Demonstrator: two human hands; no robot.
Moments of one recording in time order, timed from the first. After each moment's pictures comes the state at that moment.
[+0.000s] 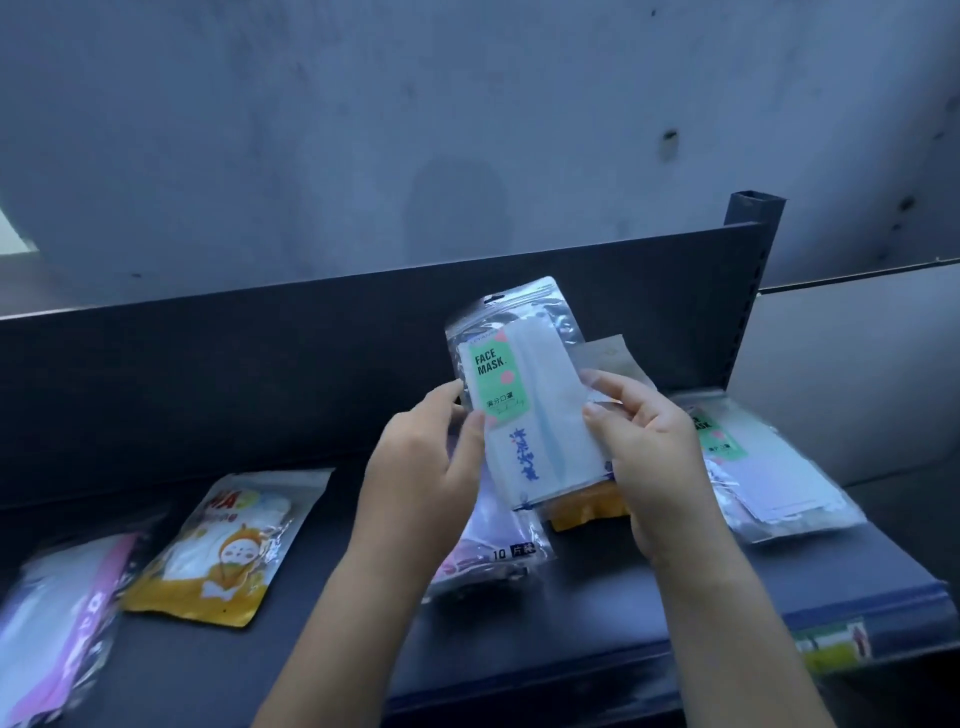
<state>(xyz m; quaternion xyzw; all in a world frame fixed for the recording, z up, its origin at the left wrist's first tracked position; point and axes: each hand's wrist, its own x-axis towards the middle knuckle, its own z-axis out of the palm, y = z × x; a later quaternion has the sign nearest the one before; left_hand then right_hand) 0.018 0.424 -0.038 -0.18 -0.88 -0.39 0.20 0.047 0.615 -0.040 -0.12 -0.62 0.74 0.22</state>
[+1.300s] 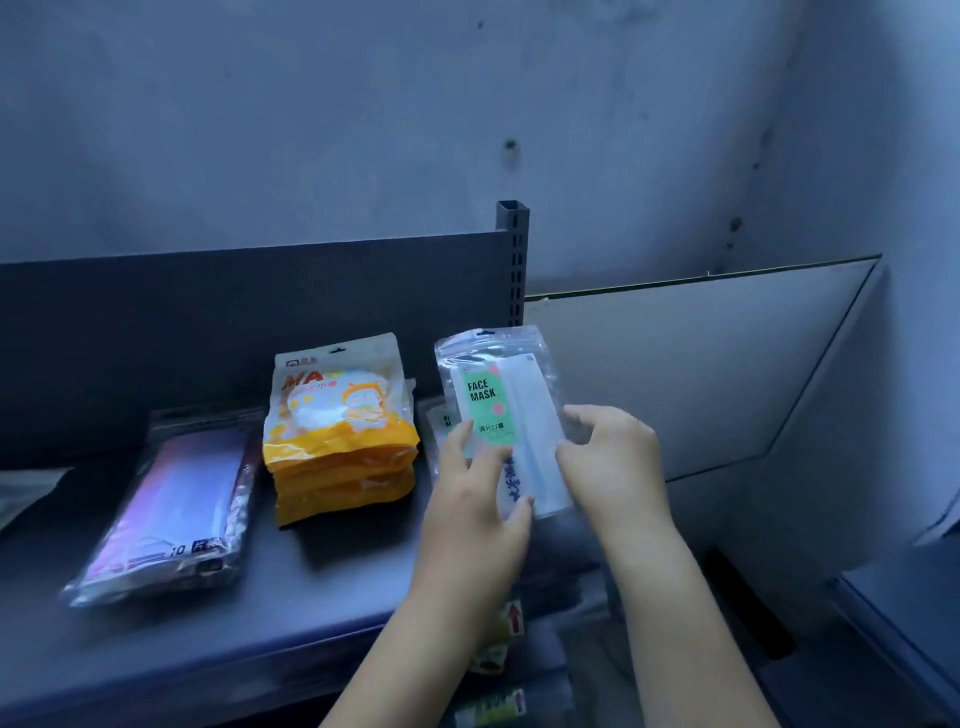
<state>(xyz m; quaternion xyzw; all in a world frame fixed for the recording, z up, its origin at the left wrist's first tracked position) 0.115 0.721 -0.098 -0.23 -0.86 -0.44 0.12 0.125 0.868 -0.060 -0.23 -0.87 0.38 0.22</state>
